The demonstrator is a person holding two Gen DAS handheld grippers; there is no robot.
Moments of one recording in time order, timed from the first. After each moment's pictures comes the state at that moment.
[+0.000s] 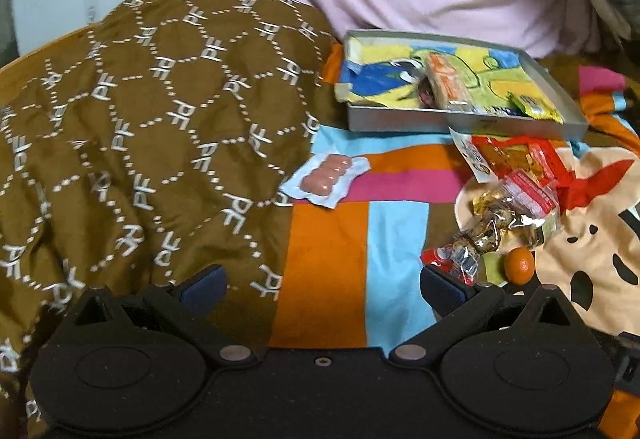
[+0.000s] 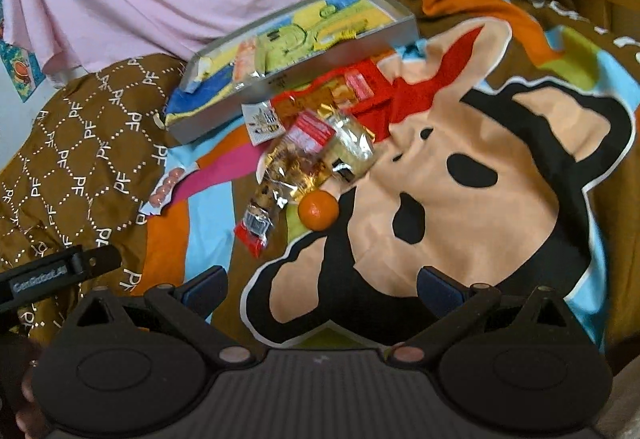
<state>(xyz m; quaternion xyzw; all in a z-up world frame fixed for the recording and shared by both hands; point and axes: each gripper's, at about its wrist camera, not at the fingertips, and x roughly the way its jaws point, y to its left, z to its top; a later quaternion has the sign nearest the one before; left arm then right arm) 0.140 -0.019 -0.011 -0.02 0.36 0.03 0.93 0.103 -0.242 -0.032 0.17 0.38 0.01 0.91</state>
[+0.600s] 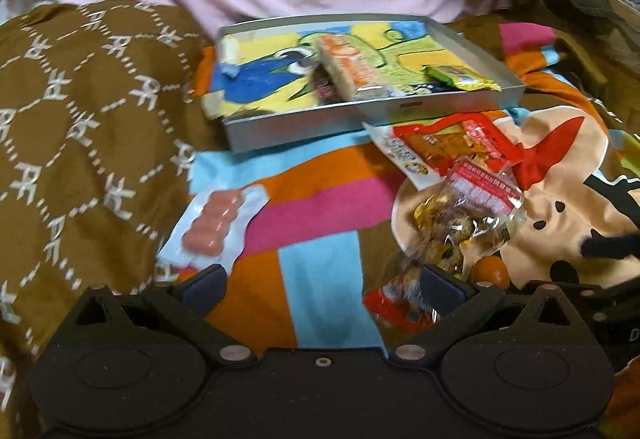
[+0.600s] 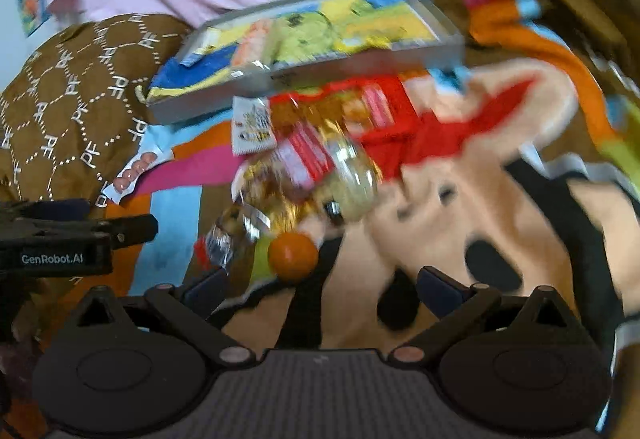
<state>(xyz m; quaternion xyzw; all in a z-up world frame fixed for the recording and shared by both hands) 0.225 -0.036 -0.044 0.03 0.35 -0.15 0.92 0.178 -0.246 -0.041 0.03 0.38 0.06 0.92</state>
